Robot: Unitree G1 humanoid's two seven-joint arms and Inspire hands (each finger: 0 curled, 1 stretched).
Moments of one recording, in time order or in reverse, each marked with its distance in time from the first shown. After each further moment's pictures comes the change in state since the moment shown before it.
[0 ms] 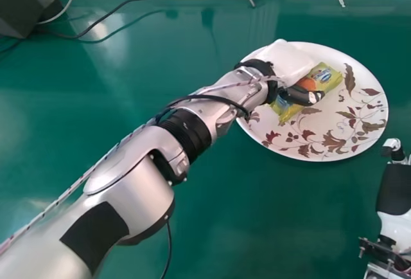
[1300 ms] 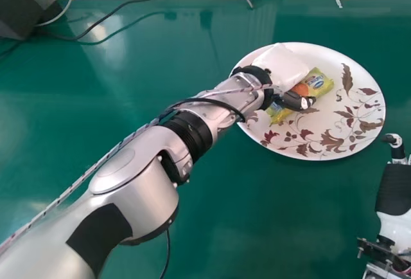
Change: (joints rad) left arm -0.018 -0.021 -0.091 0.102 0.028 -0.020 0.108; right arm -0.001 0.000 0.008 0.005 -0.011 -0.025 0.003
